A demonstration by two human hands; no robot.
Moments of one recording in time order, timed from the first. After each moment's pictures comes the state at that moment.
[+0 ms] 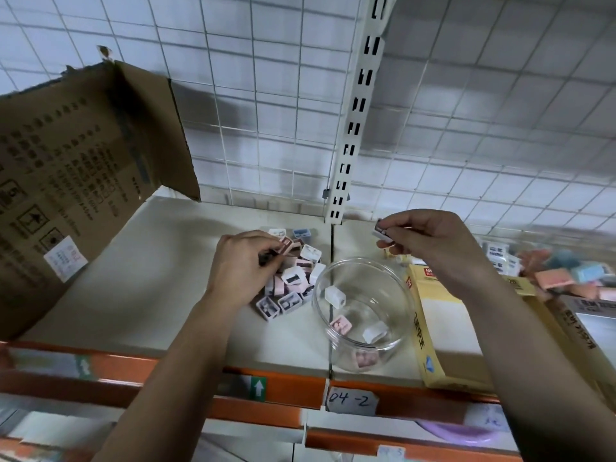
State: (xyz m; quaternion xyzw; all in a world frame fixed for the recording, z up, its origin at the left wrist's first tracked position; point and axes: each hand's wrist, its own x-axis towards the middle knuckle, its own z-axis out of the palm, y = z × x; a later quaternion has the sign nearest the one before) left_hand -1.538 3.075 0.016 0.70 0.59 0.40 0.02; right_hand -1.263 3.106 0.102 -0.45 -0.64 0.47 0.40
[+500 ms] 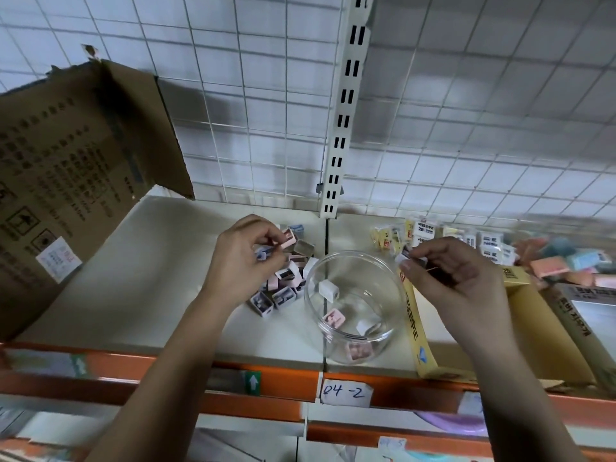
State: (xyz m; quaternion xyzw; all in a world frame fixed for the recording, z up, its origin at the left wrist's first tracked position) left_hand -1.521 3.062 0.036 0.66 0.56 0.47 0.13; right_hand -1.242 3.044 0.072 -0.45 -0.63 0.36 0.53
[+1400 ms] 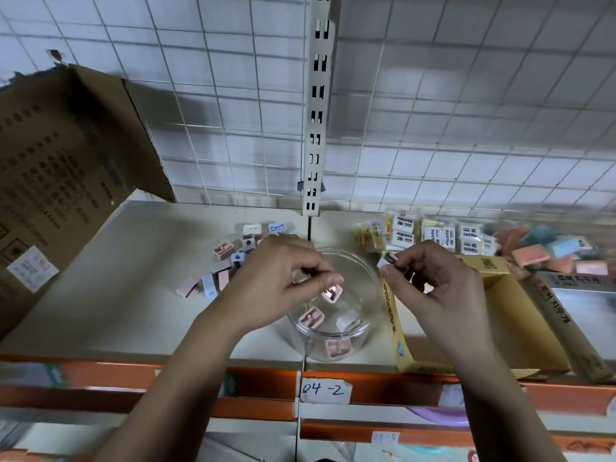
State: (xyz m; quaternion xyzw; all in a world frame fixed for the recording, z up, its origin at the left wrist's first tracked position) left_hand -1.458 3.041 0.072 0.80 0.42 0.37 0.20; right_hand -1.229 3.038 0.062 -0.47 -0.68 0.27 0.50
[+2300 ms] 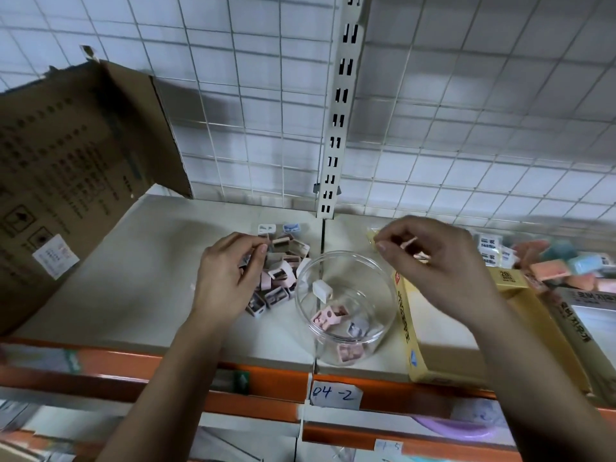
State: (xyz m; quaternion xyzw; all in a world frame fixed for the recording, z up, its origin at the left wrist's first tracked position) left_hand -1.521 3.047 0.013 0.66 0.60 0.45 0.02; right_hand -1.245 3.073 0.098 -0.38 -0.79 0.28 0.40
